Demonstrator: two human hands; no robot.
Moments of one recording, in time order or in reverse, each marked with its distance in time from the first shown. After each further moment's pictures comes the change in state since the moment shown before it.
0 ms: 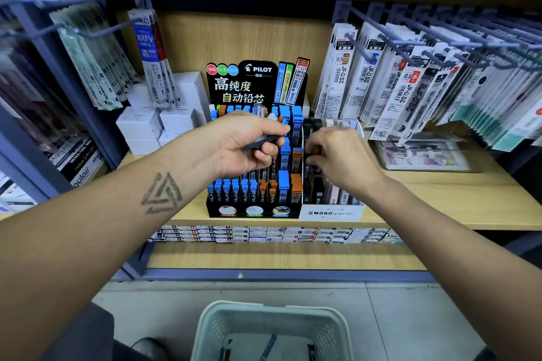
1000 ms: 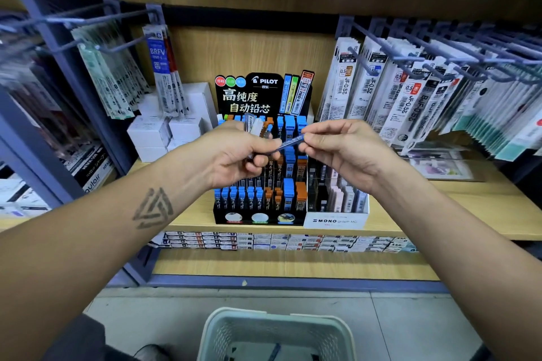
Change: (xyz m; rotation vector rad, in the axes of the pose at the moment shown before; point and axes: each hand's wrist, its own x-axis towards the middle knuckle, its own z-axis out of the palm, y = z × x) left_hand -0.013 -0.005 -0.018 0.080 0.060 0.140; right_hand 0.009 -0.016 -0.032 1.546 -0.107 0.520
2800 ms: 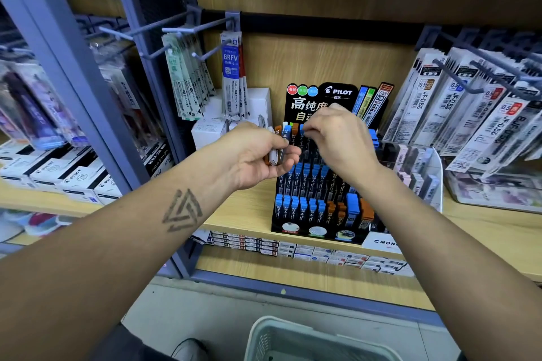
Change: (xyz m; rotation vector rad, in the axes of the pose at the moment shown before) left_hand -0.025 0.015 -0.064 -0.187 0.276 -0.046; right_hand 0.086 0.035 0.095 -1.481 0.128 -0.912
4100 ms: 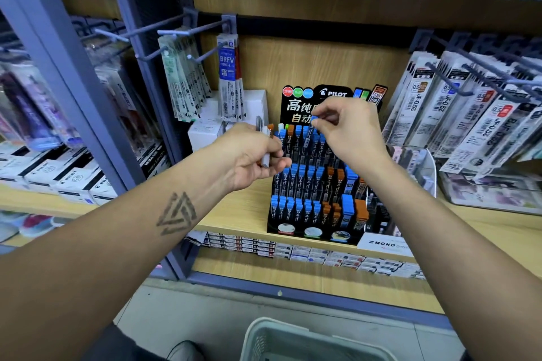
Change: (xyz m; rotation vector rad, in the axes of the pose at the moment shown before) left_hand 0.001 -0.002 0.000 0.057 0.041 0.062; right_hand 0.003 -0.003 -0.033 0.372 0.052 0.339
